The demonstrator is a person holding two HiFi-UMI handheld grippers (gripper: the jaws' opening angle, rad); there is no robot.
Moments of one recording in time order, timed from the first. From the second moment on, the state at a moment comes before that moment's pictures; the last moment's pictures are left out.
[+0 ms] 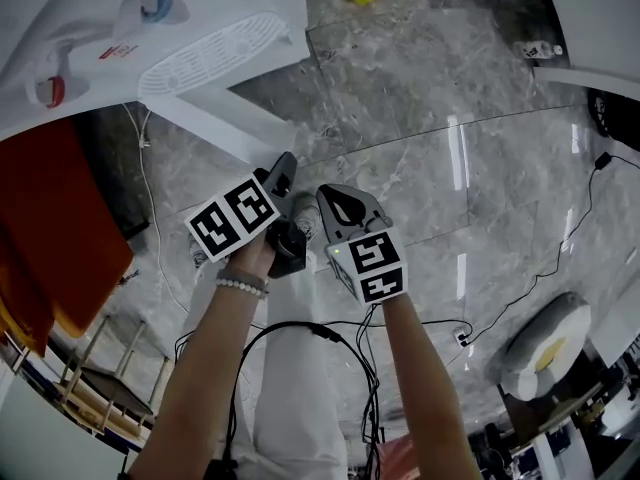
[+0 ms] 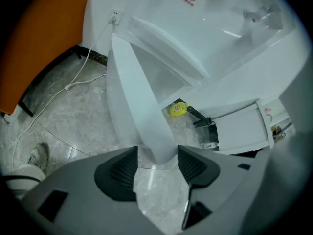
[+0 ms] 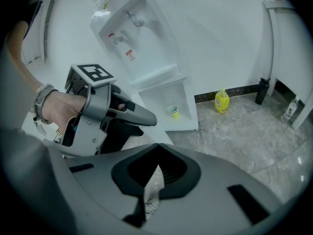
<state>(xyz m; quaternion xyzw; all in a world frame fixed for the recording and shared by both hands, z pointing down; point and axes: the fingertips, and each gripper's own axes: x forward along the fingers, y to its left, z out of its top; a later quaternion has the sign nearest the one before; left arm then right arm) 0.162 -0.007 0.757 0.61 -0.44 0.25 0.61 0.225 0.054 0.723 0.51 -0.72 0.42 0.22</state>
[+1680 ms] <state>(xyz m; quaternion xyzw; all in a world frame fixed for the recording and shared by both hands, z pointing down) -0.109 0.024 0.747 0.65 -0.49 0.40 0.42 0.058 0.038 0.685 0.43 -0.77 0.37 0.30</state>
